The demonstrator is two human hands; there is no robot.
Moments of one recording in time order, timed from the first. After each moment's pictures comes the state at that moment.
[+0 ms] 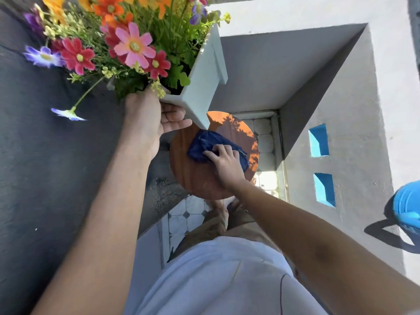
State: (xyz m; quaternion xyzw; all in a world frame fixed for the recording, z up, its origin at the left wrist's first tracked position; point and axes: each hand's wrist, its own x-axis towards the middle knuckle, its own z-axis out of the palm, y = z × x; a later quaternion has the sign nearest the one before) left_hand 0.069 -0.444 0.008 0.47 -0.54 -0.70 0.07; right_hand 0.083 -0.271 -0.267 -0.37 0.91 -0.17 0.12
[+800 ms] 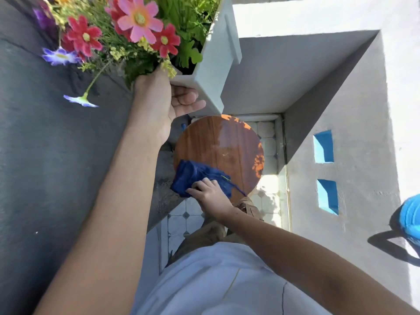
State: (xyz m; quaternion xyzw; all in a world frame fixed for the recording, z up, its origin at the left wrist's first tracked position) left_hand 0.043 -0.455 0.008 0.44 -0.49 -0.74 0.07; right_hand 0.163 -0.277 -0.263 -0.50 0.81 -0.25 0.18
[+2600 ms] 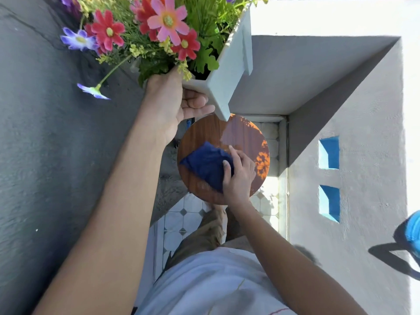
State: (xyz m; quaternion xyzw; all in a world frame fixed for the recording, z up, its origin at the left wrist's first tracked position) left_hand 0.051 -0.464 -0.001 0.45 -0.50 -0.74 0.05; right_hand 0.116 -0.278 -0.222 -0.09 0.91 -0.38 0.12
